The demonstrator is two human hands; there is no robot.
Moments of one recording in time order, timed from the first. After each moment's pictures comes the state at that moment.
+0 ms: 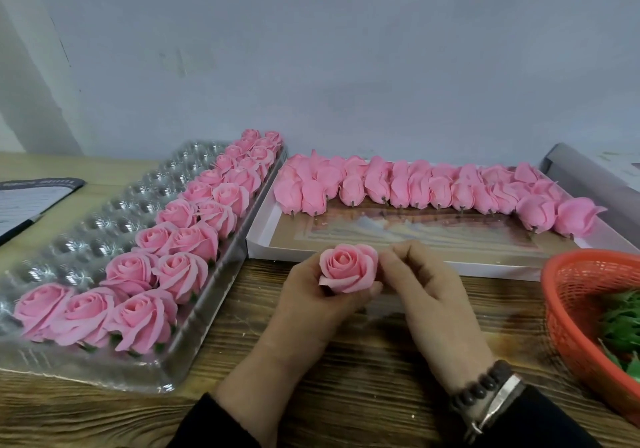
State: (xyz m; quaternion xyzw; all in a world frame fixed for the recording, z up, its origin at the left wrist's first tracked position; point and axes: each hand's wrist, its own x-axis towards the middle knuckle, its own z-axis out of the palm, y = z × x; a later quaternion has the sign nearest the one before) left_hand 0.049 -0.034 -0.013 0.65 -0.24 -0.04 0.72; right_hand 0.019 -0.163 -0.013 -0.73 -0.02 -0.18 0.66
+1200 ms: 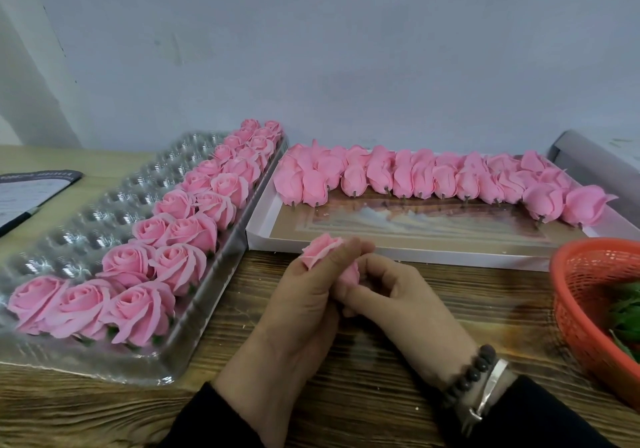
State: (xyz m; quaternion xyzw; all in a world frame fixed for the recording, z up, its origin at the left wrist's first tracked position) left_hand 0.052 -0.041 -0.015 0.47 -0.05 -0.20 0.86; right_hand 0.020 -0.151 -0.015 -0.75 -0.06 0.00 0.65
